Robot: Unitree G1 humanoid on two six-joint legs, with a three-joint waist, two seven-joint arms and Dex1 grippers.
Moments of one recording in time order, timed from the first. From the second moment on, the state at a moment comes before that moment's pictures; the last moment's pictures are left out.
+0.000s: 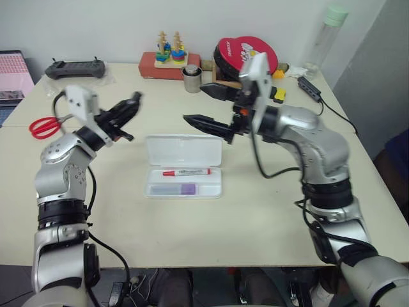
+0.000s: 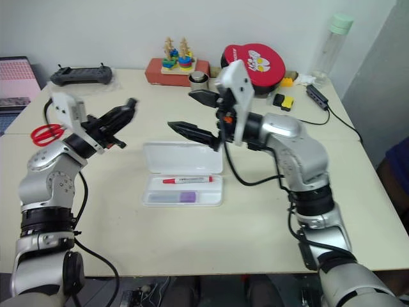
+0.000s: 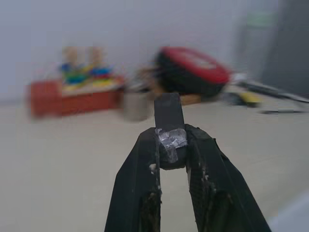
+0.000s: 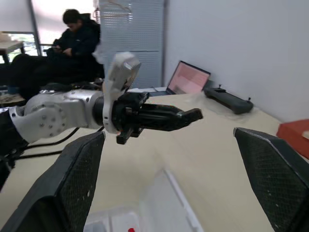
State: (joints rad) left arm -0.61 0.66 0.21 0.08 -0.53 0.36 -0.88; right arm -0.89 -0.31 0.08 -0.17 0.50 0.67 0.85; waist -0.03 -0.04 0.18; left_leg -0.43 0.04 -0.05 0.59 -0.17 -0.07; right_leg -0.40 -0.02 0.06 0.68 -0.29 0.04
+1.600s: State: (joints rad) left arm -0.57 0.57 -0.06 -0.06 -0.41 0.54 -1.05; right arm -0.77 -0.45 0.18 -0.20 0.46 0.73 0.79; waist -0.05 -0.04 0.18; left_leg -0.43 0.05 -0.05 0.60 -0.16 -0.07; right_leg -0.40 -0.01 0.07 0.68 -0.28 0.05
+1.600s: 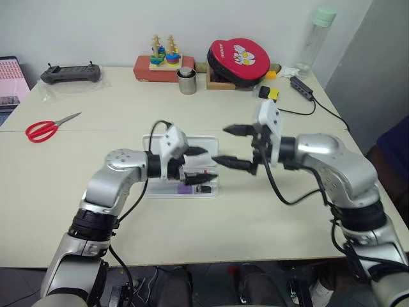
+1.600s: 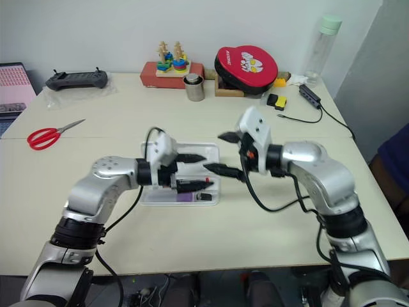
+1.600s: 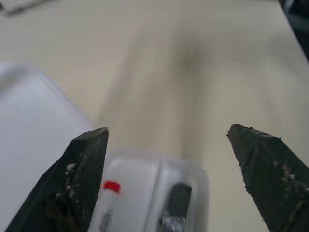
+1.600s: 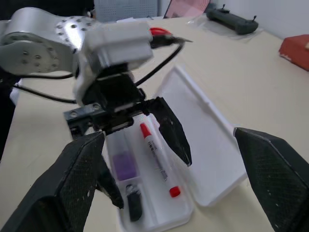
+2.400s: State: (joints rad) left arm -0.07 0.75 0.58 -0.43 -0.70 0.78 -0.77; right arm -1.16 -0.08 0.31 0.73 0.06 0.34 0.75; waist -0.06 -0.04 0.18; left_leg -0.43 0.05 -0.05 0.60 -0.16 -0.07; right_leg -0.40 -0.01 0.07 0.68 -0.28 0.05
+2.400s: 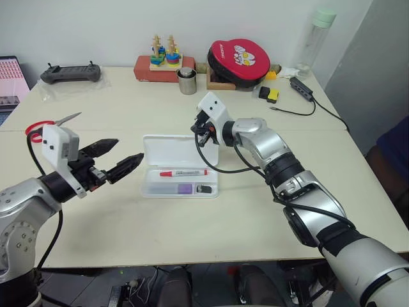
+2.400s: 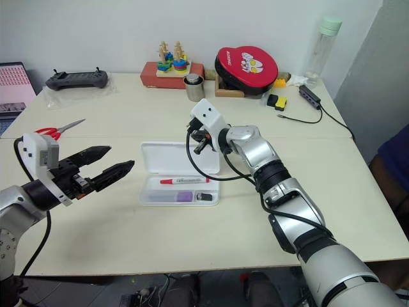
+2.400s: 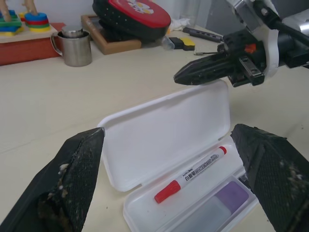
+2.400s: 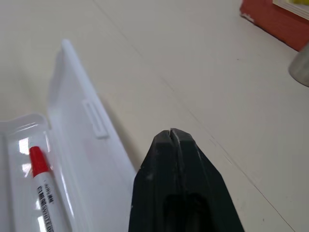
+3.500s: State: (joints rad) left arm -0.09 0.84 0.44 -0.37 -0.72 0.77 -0.81; right arm -0.77 -0.14 0.51 0.16 -0.02 0.57 0.91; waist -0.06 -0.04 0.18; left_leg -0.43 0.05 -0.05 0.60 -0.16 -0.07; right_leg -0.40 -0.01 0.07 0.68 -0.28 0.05
